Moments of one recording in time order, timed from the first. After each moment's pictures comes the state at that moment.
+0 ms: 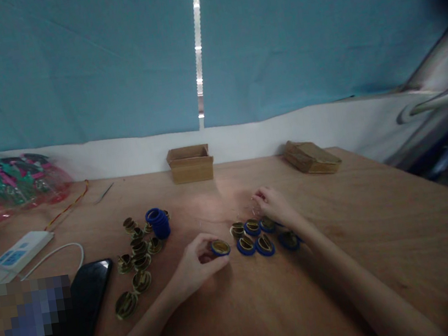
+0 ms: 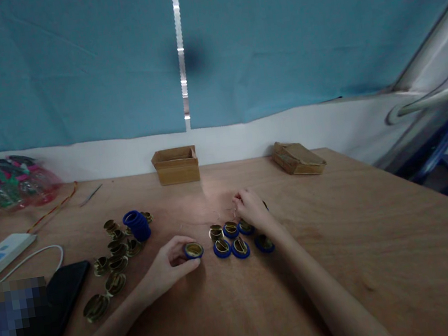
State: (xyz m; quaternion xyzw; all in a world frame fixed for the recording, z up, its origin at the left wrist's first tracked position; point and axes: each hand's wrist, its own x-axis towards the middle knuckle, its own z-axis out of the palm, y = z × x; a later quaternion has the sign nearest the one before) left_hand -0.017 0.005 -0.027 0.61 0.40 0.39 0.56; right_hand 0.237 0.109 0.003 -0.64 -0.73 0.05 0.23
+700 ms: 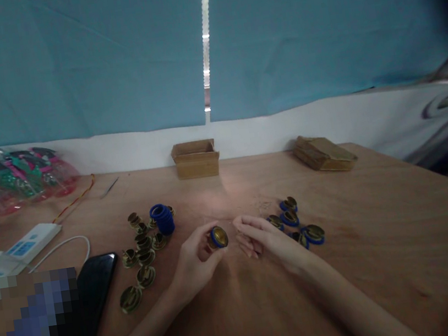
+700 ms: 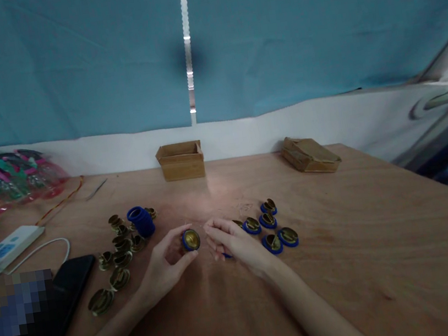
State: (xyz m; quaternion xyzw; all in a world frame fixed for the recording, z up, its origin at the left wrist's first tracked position) left_hand -0.019 0.001 -0.025 0.64 0.41 0.49 0.43; right_hand 0.166 0.021 0.018 -0.37 -0.54 0.67 0.35
